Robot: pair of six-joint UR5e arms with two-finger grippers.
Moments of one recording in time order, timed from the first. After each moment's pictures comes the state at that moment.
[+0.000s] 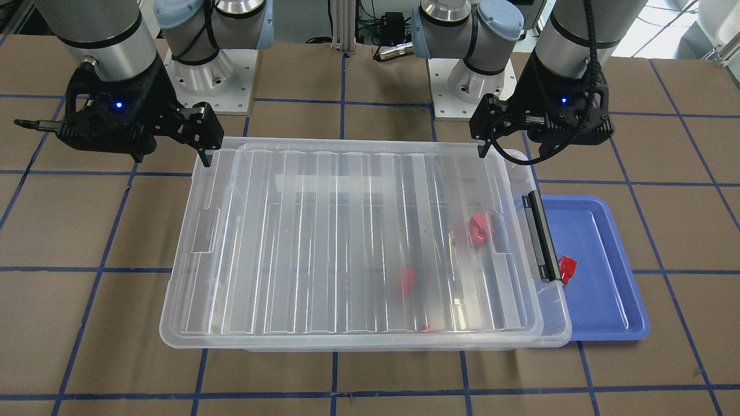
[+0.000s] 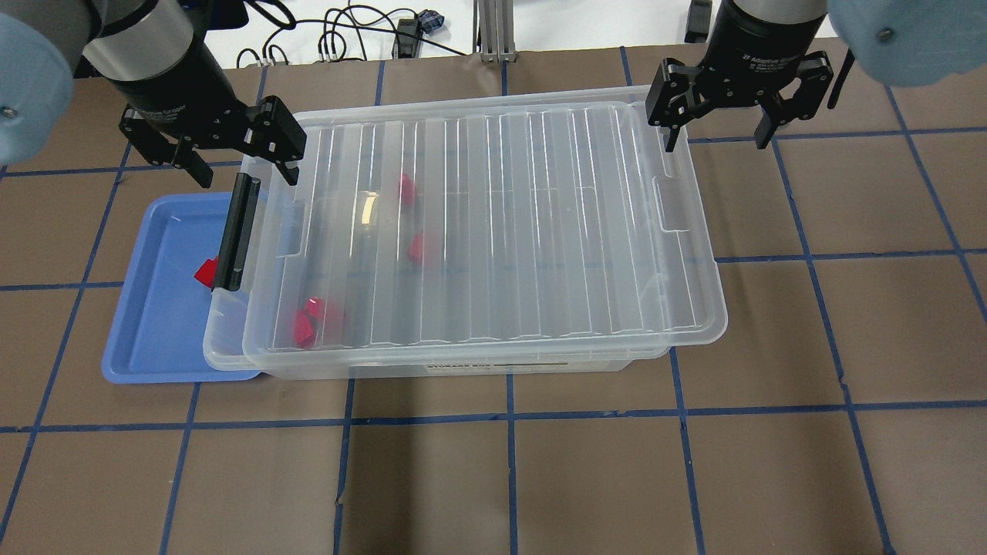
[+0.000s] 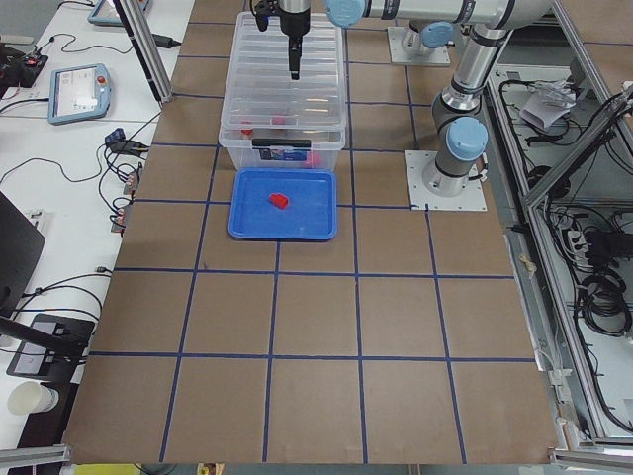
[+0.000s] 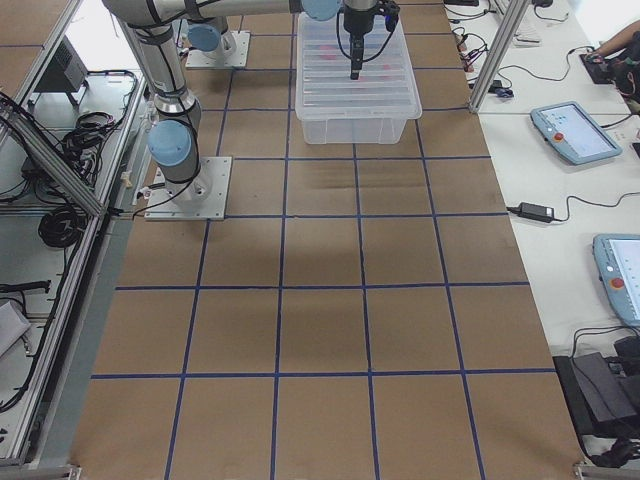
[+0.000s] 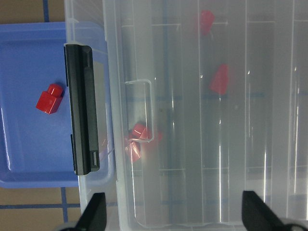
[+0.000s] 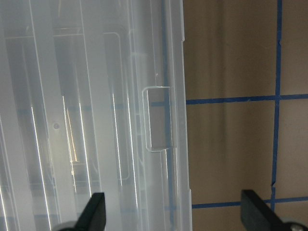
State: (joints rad) left arm -1.55 -1.59 -1.53 -1.59 1.57 0.04; right arm 1.62 -1.48 1.44 -1.54 -1.60 0.09
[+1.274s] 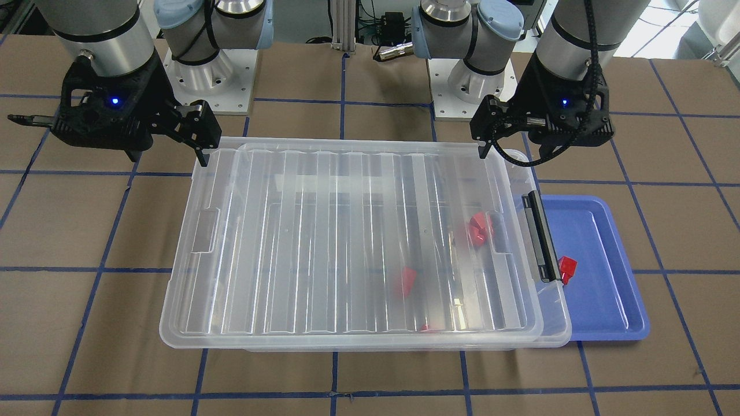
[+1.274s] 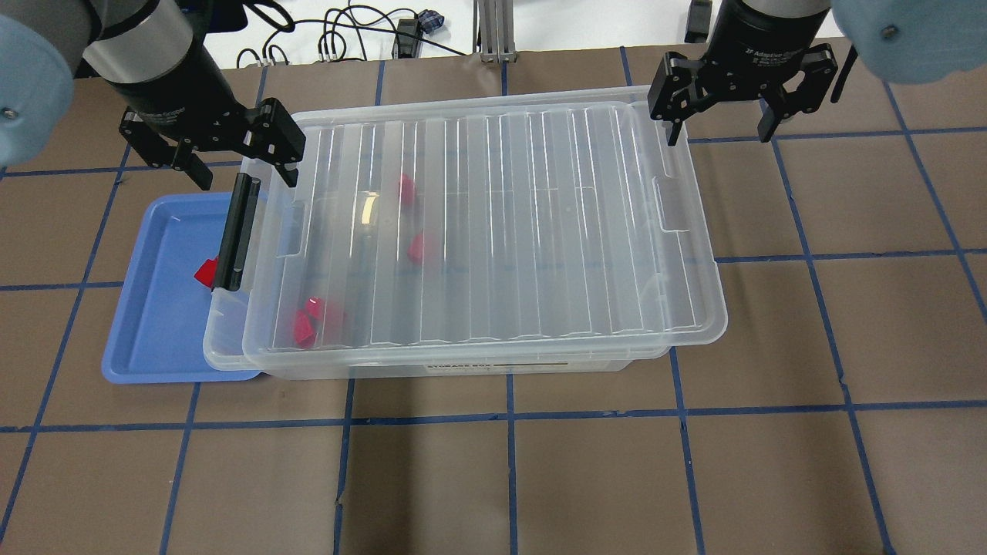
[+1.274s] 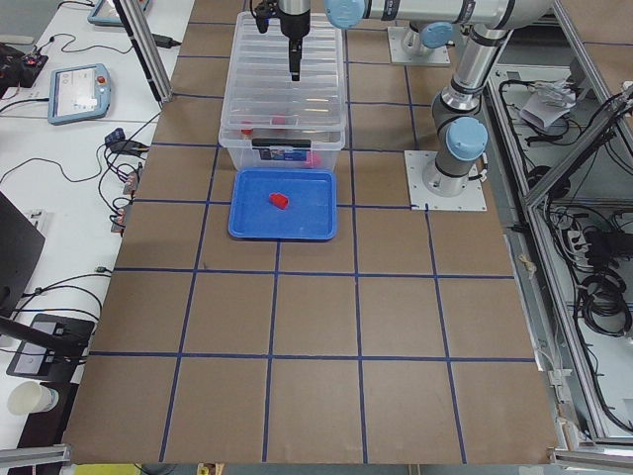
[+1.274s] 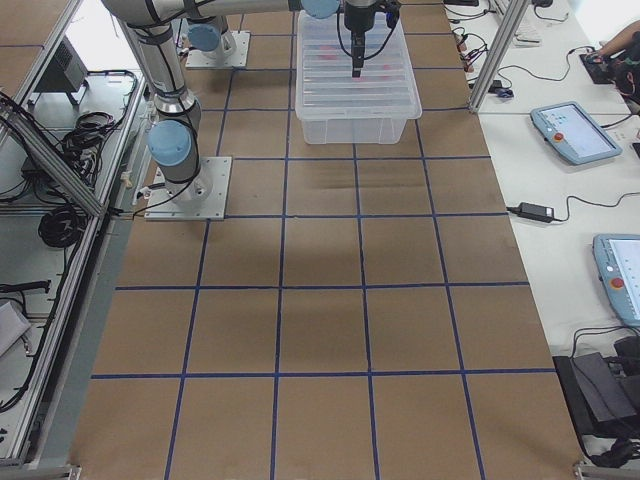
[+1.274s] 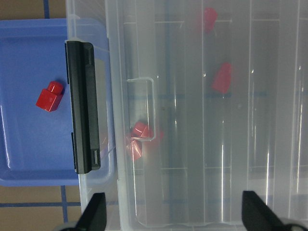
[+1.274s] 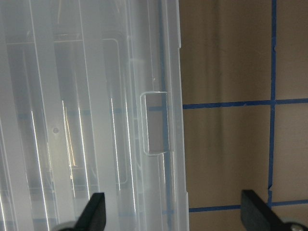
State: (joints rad) left arm -1.55 -1.59 -1.53 -1.59 1.57 0.04; right arm 1.62 -1.49 1.44 -1.54 -1.61 0.09
